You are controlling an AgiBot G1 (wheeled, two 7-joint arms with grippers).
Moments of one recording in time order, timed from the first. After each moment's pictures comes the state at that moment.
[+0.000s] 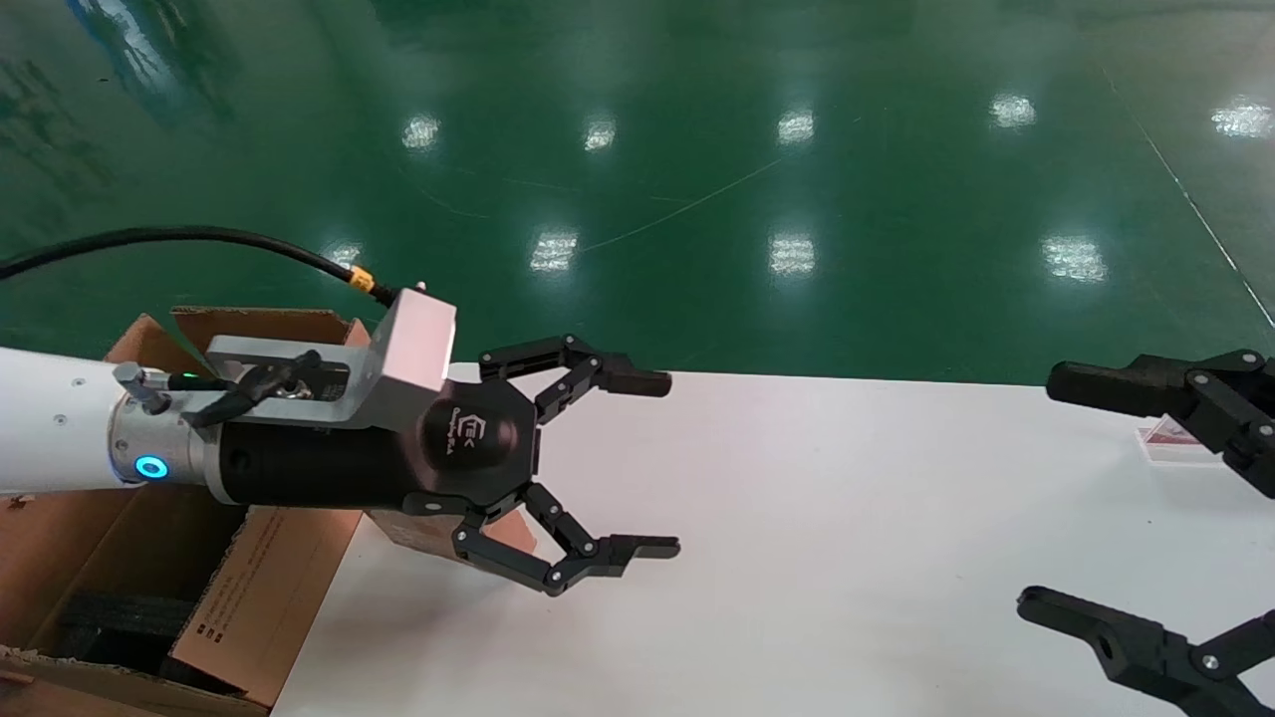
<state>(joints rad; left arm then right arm) -1.10 0.58 0.32 -1.18 0.91 1.49 -0.09 1.09 -0.57 -0.38 1.26 -0.66 -1.45 0.13</state>
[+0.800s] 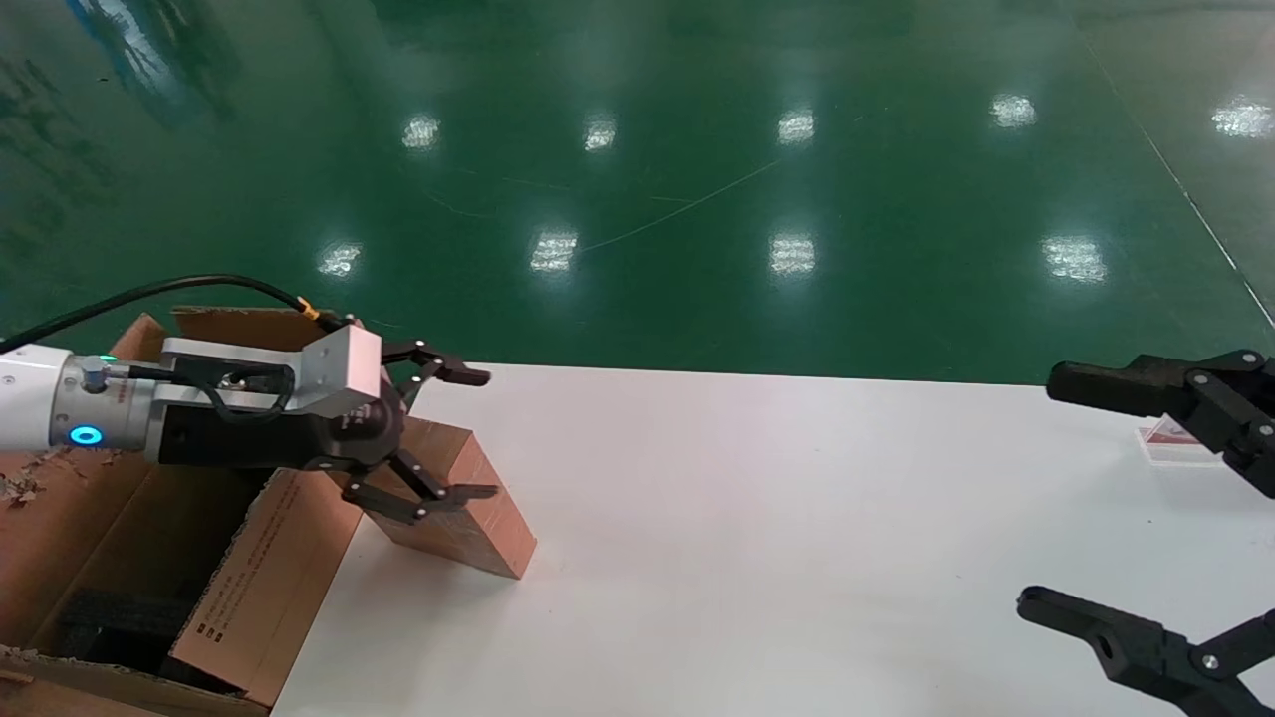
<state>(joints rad) -1.34 0.53 0.43 -0.76 1.30 1.55 0.22 1.09 -0.57 -0.38 1.26 -0.66 -1.45 0.13</state>
